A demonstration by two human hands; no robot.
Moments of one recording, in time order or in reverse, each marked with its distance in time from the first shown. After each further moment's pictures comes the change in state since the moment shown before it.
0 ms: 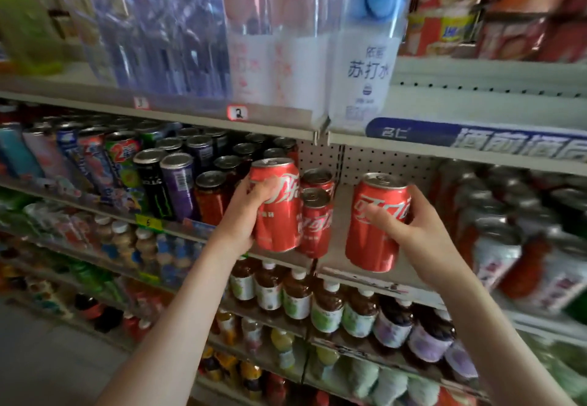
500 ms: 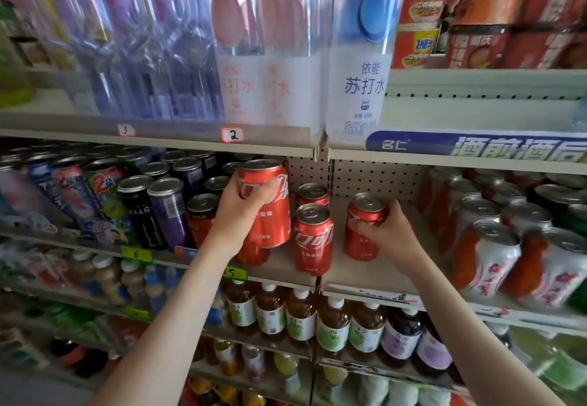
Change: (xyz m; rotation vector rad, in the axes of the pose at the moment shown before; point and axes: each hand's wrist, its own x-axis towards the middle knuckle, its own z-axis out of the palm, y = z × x) left_hand 0.029 0.013 -0.010 0.188 0.062 0.115; right_hand 0.065 0.071 0.013 -0.188 0.242 0.164
